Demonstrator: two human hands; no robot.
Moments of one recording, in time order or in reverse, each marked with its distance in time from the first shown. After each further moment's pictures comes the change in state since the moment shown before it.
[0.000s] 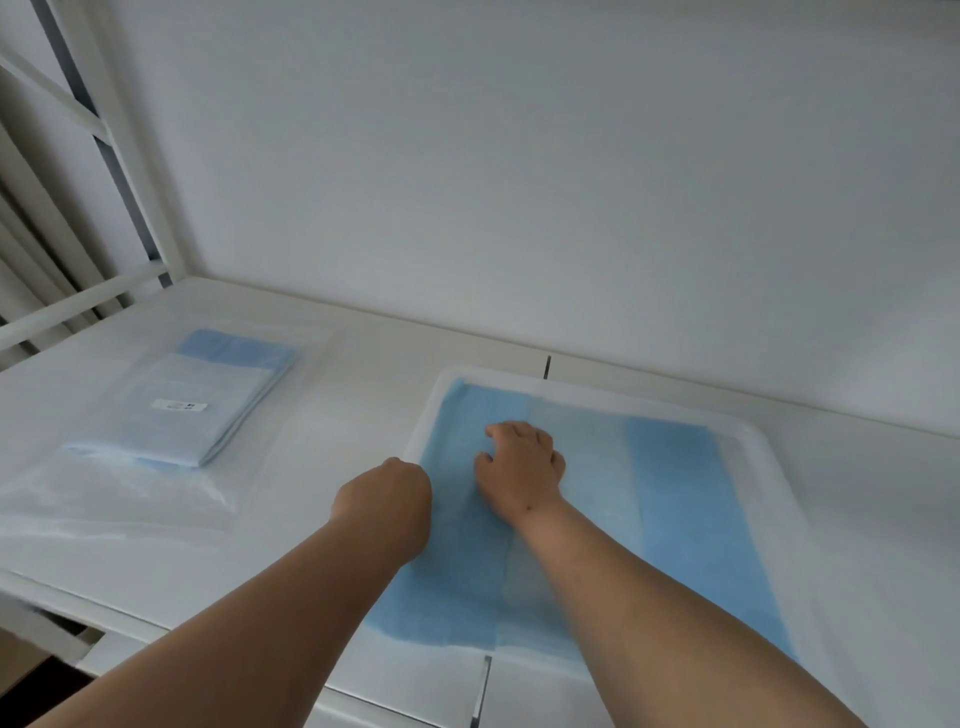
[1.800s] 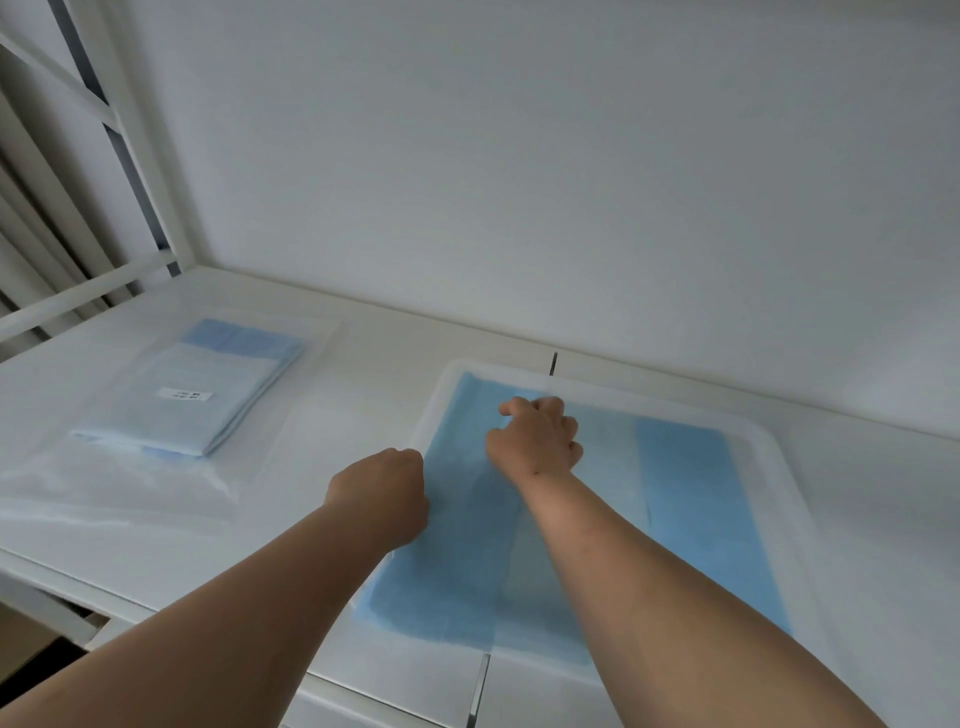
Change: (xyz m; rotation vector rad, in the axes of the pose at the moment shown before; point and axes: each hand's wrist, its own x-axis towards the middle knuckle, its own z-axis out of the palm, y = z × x) left_hand 0.011 -0.010 0.003 -0.130 0.018 -0.013; right_hand 0.013 -0.009 -0.018 0.115 0.039 0.184
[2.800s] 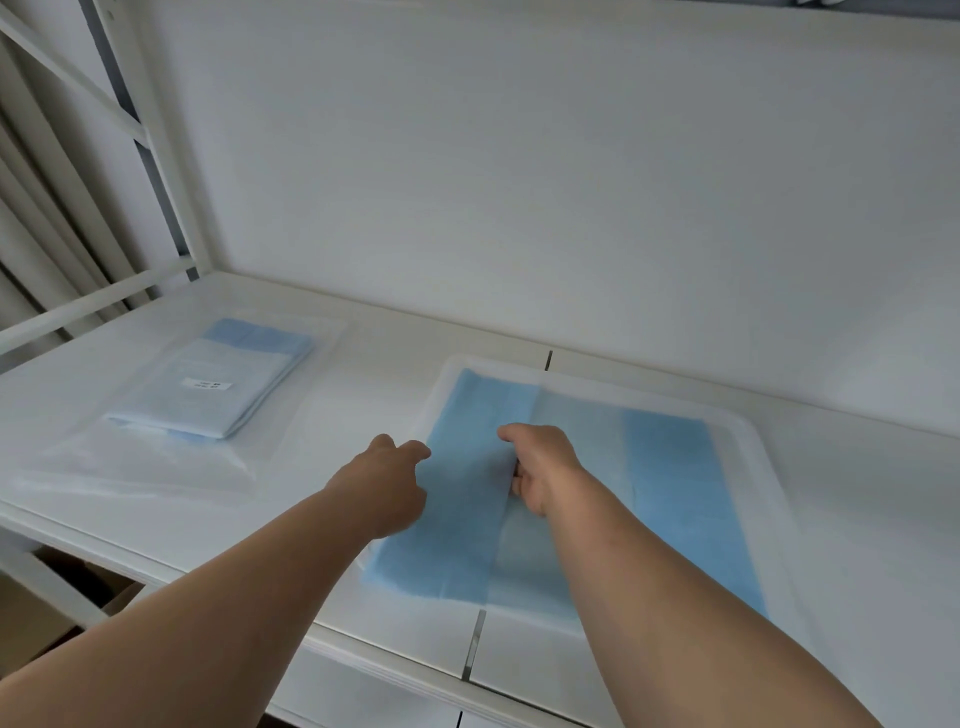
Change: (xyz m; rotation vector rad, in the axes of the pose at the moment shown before) left_hand -0.032 -0.005 -0.004 -0.207 -0.058 -0.005; right_hand -0.033 0.013 -0.009 0.991 -0.208 0.374
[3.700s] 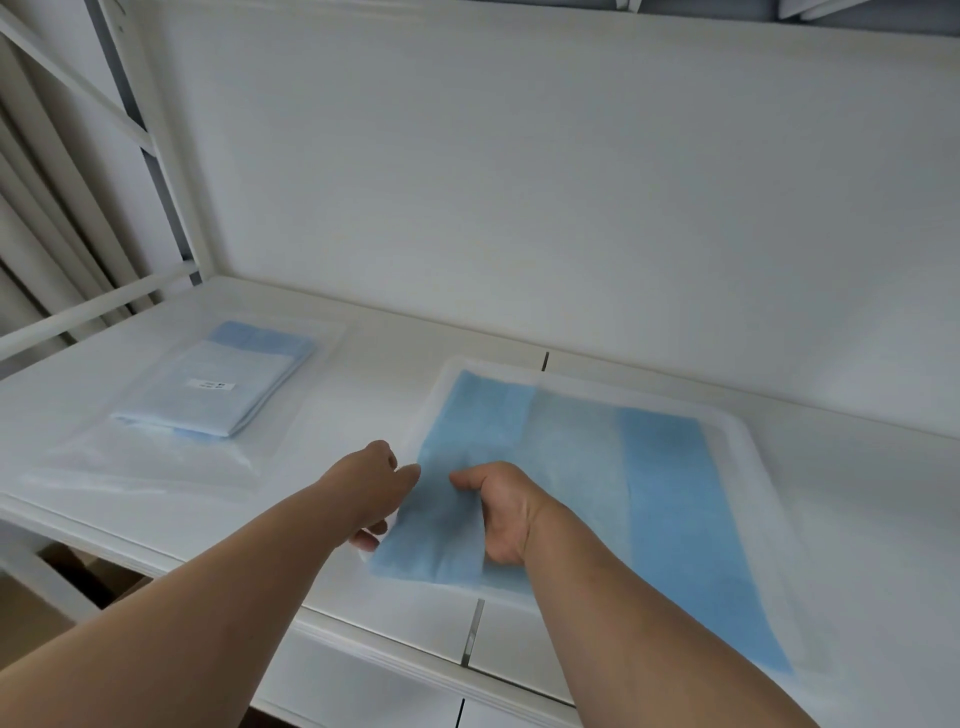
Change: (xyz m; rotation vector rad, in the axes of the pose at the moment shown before) left_hand -0.022 0.000 -0.014 -0.494 -0.065 -0.258; right_hand -0.030 0.037 0.009 0.171 -0.465 0.379
